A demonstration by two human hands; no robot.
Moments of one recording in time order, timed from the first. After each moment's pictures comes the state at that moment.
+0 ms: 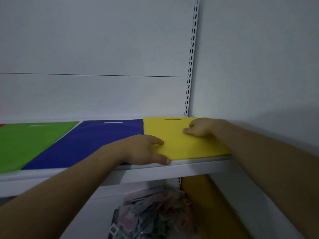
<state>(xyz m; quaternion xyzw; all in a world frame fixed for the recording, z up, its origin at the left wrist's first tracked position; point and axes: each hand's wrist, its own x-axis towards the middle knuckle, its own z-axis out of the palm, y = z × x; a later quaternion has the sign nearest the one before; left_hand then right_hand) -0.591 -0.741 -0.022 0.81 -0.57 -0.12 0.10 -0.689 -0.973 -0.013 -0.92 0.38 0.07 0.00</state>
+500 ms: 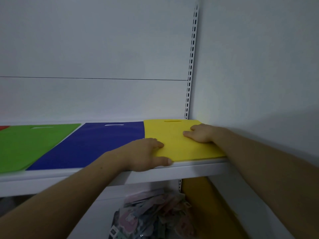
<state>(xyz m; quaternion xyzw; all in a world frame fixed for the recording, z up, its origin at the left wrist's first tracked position) -0.598 -0.740 -0.030 0.80 -0.58 -0.09 0.10 -0.696 -0.976 -0.026 -0.92 0.39 0.04 0.06</state>
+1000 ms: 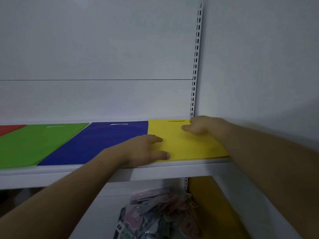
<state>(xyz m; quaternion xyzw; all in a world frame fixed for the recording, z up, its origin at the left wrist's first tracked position) -0.599 -0.740 -0.025 0.82 -0.54 -0.11 0.15 -0.679 -0.973 -0.007 -0.93 0.37 0.03 0.03</state>
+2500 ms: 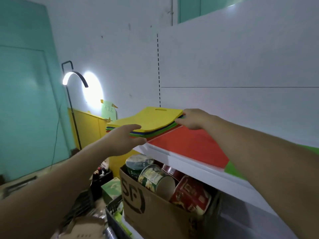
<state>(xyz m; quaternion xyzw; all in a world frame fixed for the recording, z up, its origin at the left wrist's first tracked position) -0.282 -0.154 -0.002 0.96 -0.10 0.10 0.24 -0.200 -0.400 0.028 -0.99 -0.06 -0.10 0.08</state>
